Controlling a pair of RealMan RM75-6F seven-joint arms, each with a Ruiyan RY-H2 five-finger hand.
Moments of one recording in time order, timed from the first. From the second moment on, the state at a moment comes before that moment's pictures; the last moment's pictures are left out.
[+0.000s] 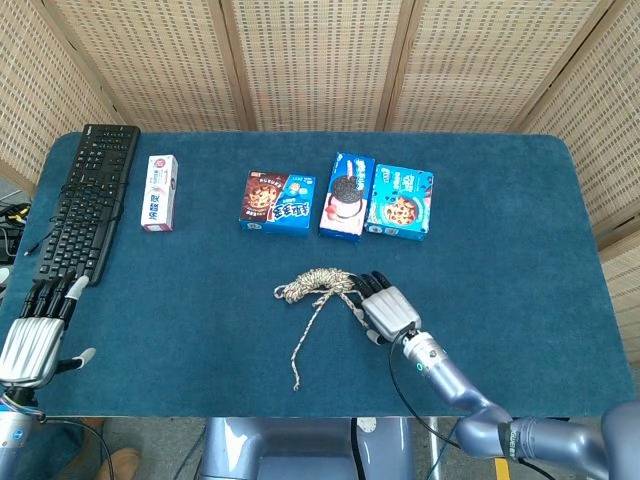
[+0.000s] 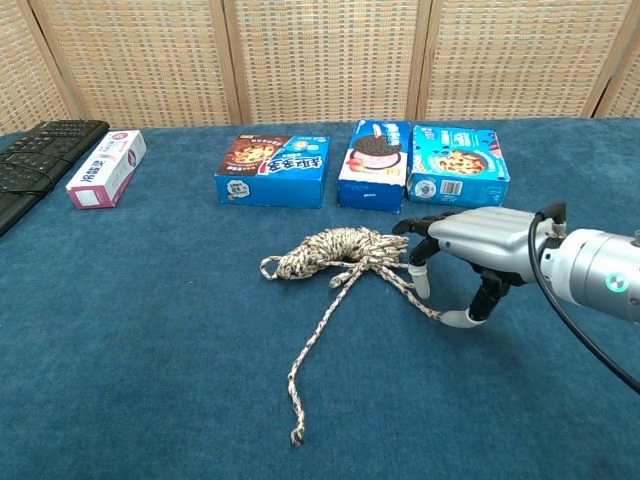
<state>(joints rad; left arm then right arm) -0.13 -1.18 -0.03 -1.64 1.49 1.44 0.21 0.70 -1.59 0.12 -1.48 -1.17 0.87 -0.47</state>
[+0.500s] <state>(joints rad) -0.13 -1.18 -0.03 -1.63 1.49 1.43 0.21 0.71 -1.64 0.10 -1.41 -1.15 0.88 -0.50</state>
